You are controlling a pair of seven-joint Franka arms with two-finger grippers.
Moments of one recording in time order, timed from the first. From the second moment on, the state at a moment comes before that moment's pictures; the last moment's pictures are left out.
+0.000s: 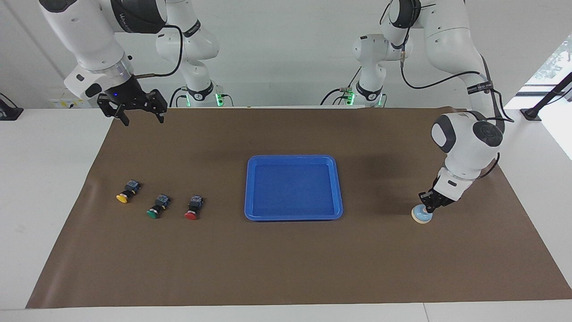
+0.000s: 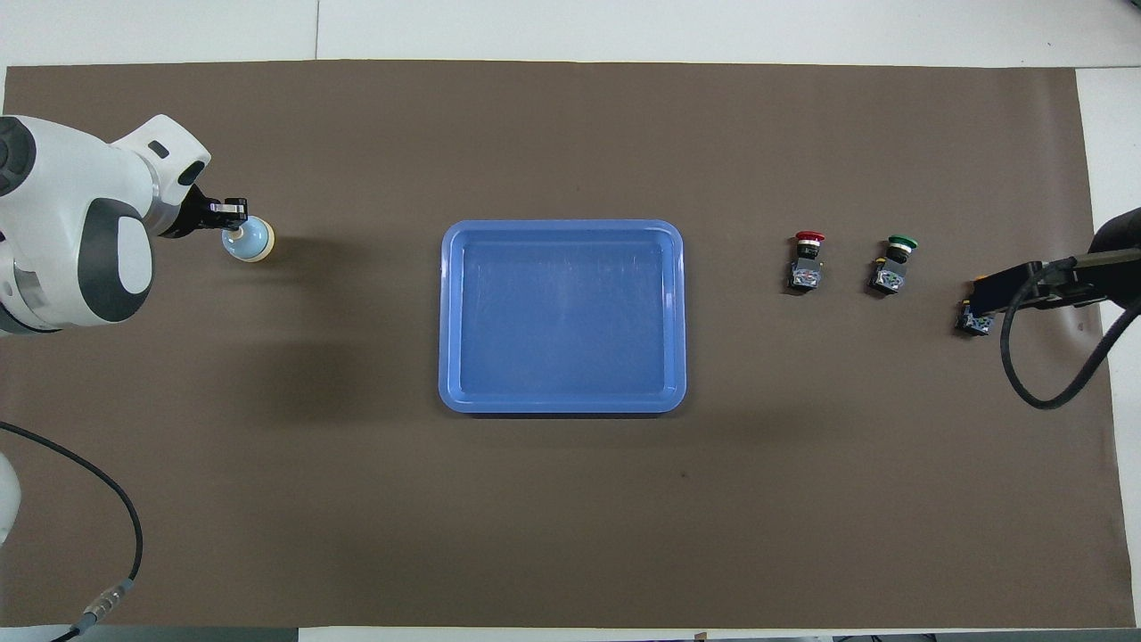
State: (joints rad) left arm -0.03 0.40 0.02 -1.81 -0.02 2.37 0.03; right arm 0.02 -0.05 -0.03 -1.67 0.00 1.55 -0.08
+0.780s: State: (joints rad) left arm -0.01 0.30 0.02 -1.63 -0.02 1.95 0.03; right arm 0.02 -0.05 -0.03 -1.67 0.00 1.55 -0.08
